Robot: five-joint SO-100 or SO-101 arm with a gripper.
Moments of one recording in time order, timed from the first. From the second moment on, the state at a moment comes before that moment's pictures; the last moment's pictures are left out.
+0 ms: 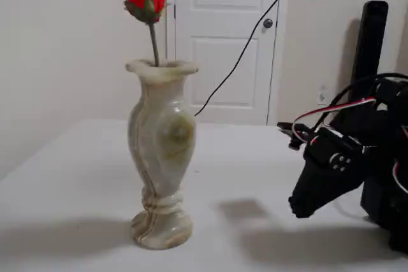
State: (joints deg) arm -17.1 189.8 172.5 70.1 -10.3
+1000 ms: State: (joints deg) arm -7.7 184.7 155.0 43.1 -81.9
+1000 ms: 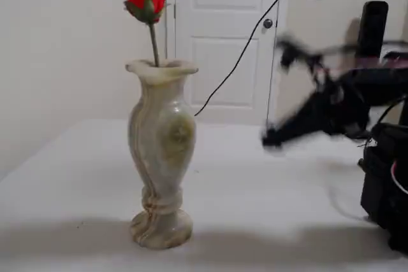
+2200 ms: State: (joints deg) arm -1.7 108.6 93.2 27.2 -73.6
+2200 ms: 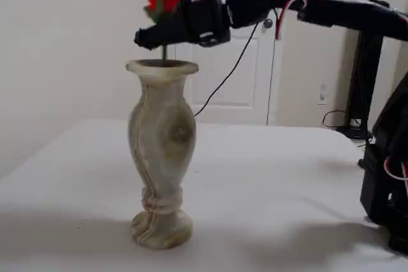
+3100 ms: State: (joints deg) arm 24.4 107.9 58.3 33.5 -102.2
